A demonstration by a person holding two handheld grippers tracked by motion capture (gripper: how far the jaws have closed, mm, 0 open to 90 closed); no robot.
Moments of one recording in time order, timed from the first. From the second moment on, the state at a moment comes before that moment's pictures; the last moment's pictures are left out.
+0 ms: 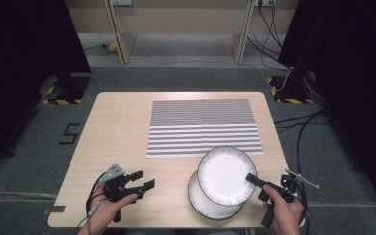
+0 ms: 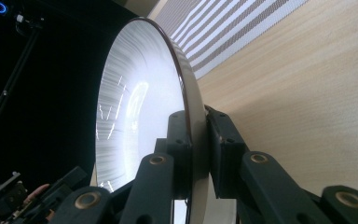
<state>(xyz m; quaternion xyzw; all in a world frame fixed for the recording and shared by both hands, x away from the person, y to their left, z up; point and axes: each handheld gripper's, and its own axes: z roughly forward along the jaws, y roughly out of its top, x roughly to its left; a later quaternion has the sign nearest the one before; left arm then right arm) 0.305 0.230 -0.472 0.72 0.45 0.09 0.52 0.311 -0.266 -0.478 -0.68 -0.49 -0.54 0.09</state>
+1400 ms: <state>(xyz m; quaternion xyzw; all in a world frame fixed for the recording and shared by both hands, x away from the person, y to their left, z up) 0.292 0.296 -0.506 0.67 0.52 0.13 0.52 0.347 -0.269 -0.451 -0.69 -0.48 -0.54 0.07</state>
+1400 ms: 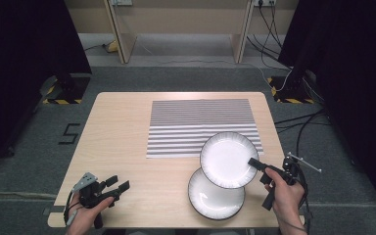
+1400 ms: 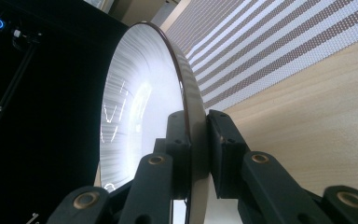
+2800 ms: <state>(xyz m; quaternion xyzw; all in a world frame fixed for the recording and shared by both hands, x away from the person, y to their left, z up) 0.292 0.297 -0.516 0.67 0.53 0.14 0.50 0.383 -0.268 -0.444 -0.70 -0.47 -0.54 0.06</state>
